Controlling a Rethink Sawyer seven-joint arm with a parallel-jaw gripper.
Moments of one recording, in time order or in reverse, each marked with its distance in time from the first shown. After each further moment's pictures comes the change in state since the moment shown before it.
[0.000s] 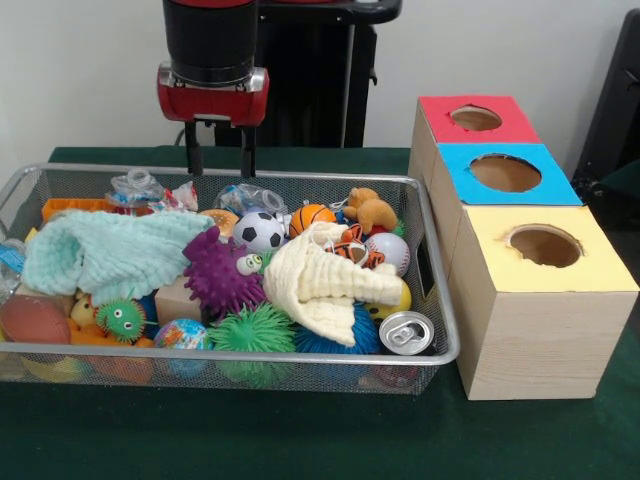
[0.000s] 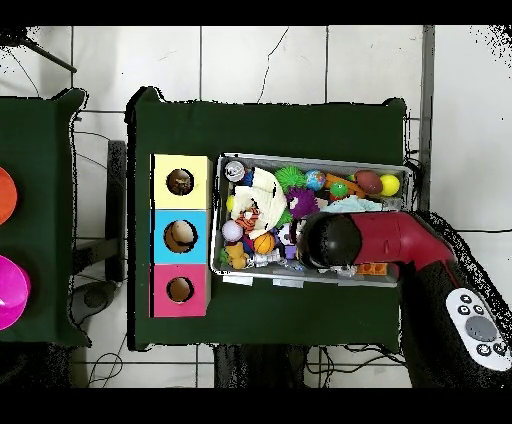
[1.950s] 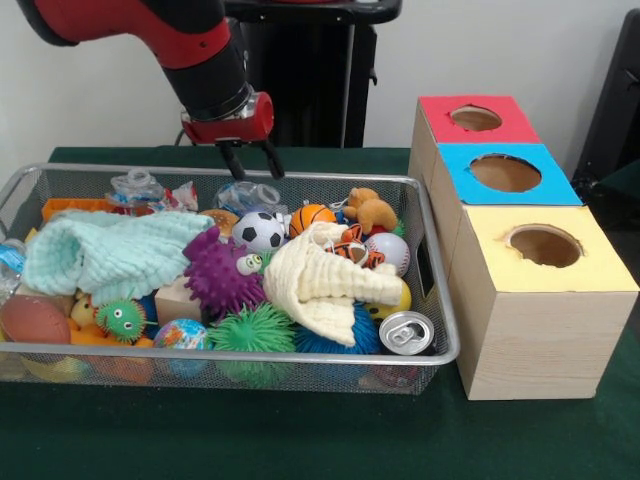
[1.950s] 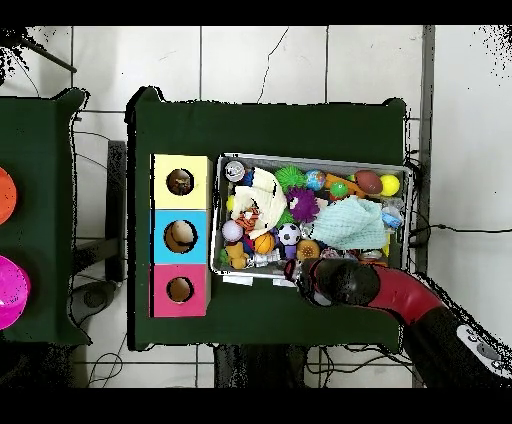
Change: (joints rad) arm -0.233 0.206 0.022 0.209 0.145 -0.168 0.000
